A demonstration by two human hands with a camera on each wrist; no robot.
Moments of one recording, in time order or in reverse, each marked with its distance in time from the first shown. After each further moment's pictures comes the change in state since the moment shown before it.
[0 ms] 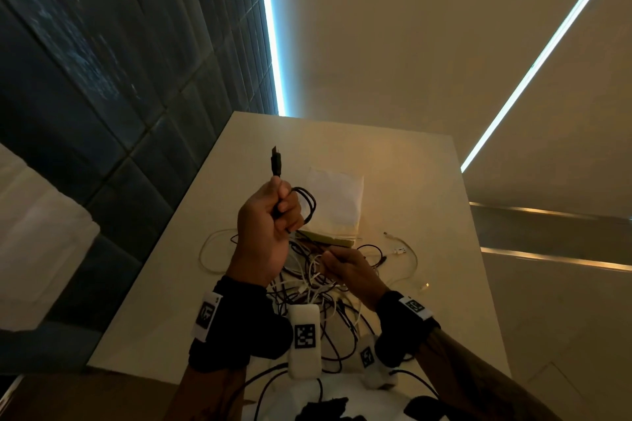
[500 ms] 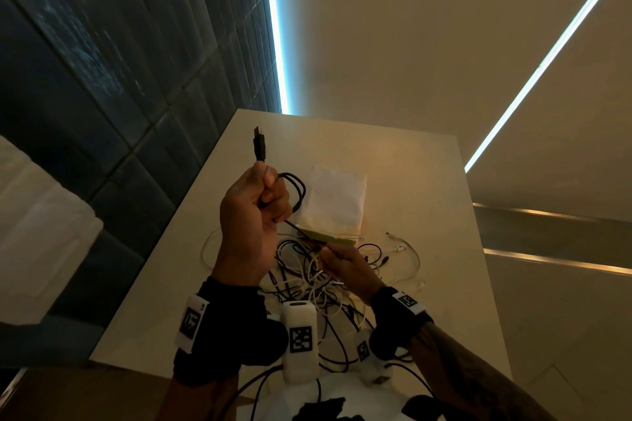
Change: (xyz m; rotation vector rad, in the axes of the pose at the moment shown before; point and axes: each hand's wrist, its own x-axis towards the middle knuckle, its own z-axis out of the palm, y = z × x) left_hand -0.010 0.022 0.005 0.050 0.023 0.153; right_hand 0.012 0.006 0.002 -0.064 0.002 -0.022
